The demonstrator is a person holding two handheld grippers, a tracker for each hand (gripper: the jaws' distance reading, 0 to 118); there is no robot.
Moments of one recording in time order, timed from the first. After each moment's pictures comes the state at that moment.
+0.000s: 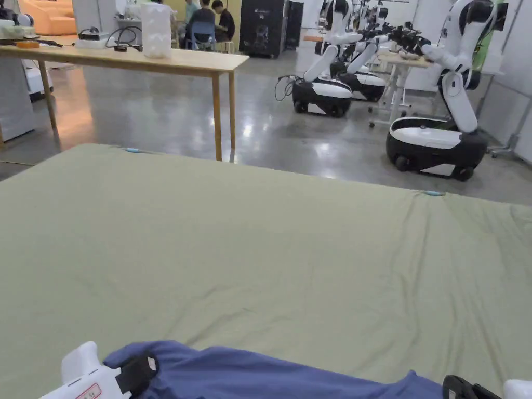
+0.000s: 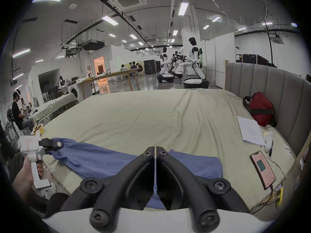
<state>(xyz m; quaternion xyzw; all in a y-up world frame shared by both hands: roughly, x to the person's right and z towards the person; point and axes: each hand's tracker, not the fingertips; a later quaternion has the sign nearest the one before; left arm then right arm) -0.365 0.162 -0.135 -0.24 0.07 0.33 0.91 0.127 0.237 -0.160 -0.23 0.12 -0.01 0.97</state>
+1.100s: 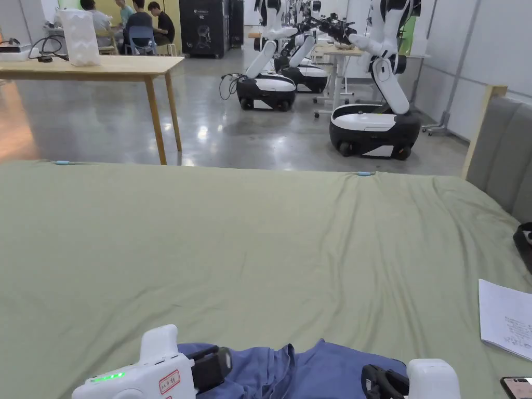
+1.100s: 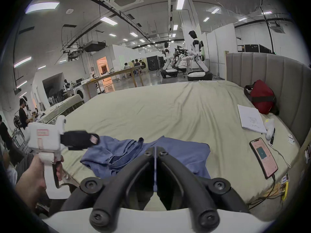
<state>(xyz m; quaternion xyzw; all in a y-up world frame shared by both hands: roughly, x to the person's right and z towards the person) -0.178 0.172 -0.199 -0.35 -0.08 0.24 0.90 0.167 0.230 -0.127 -0.25 0.15 -0.04 0.96</state>
